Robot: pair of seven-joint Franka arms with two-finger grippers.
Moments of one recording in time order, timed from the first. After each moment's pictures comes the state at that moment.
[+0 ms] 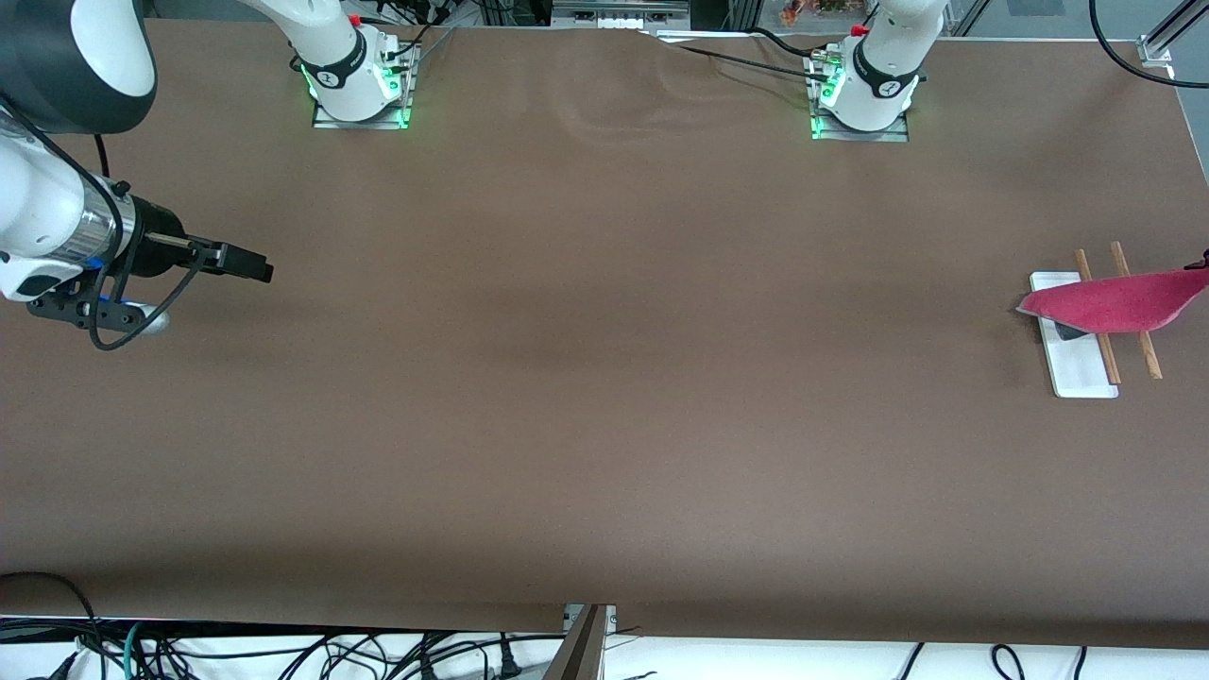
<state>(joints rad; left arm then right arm) 0.74 0.57 -0.20 -1.49 0.41 1.67 1.64 0.38 0.21 -0.33 -1.51 0.16 1.53 0.21</state>
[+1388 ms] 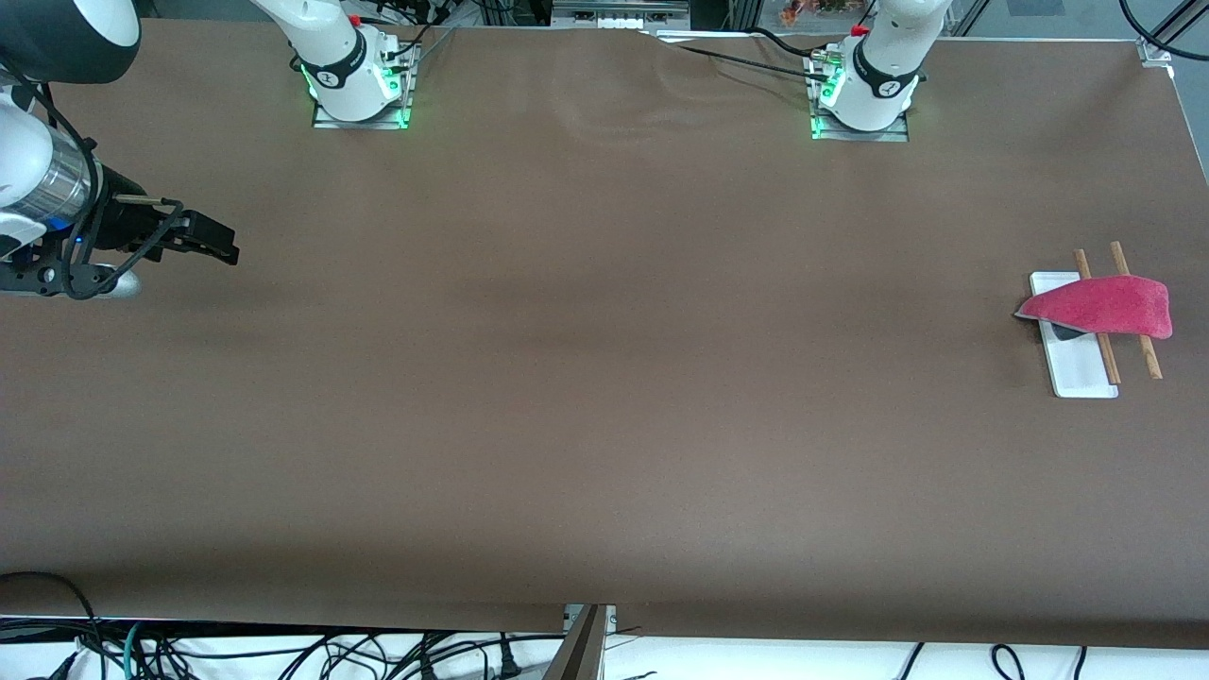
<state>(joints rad) 0.80 0.51 -0.31 -1.24 0.22 1.57 1.40 0.04 0.10 0.04 -1.59 0.02 1.59 0.11</state>
